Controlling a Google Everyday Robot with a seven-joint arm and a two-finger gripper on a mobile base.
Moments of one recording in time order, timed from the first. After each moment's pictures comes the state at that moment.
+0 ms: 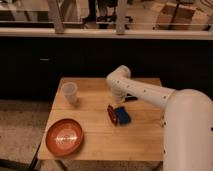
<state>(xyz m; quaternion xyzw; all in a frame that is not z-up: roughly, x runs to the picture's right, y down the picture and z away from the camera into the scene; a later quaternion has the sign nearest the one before) 0.095 0.075 0.906 -0.29 -0.03 -0.22 0.93</state>
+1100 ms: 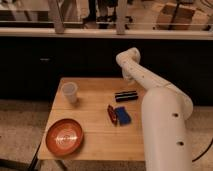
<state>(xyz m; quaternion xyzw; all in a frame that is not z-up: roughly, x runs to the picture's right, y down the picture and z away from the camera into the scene) 0.198 -0.021 0.960 -0.29 0.04 -0.12 0.95</state>
